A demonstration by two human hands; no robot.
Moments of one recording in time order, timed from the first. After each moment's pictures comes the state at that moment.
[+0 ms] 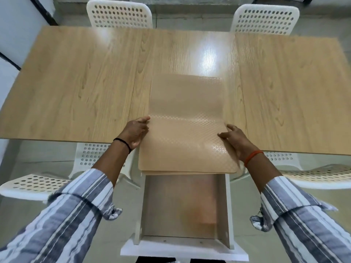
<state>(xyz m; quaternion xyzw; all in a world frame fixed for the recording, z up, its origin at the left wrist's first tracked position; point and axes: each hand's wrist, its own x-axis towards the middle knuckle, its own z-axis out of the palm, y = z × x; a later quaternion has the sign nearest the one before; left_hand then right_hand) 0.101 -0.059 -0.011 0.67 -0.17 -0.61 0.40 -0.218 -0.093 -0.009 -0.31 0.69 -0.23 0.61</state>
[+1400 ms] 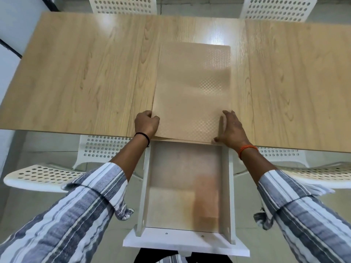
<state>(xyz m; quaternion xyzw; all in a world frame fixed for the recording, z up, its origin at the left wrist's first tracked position) 0.070 -0.066 -0.027 0.83 -0.32 -0.36 0.28 -0.202 -0.095 -0.027 -0.66 0.67 -0.03 0.34</state>
